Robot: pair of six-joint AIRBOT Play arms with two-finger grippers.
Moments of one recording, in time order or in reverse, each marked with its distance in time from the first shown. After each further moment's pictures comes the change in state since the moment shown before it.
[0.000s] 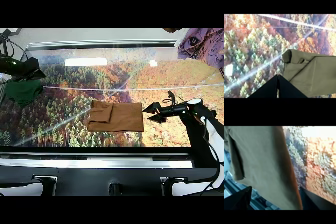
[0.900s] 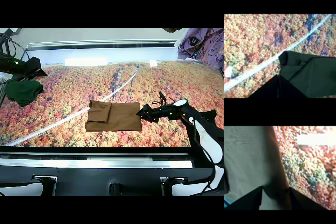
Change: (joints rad) left arm -0.011 -0.011 0.000 0.000 0.023 -0.001; right arm 0.148 -0.005 -0.034 -0.029 -0.211 0.026
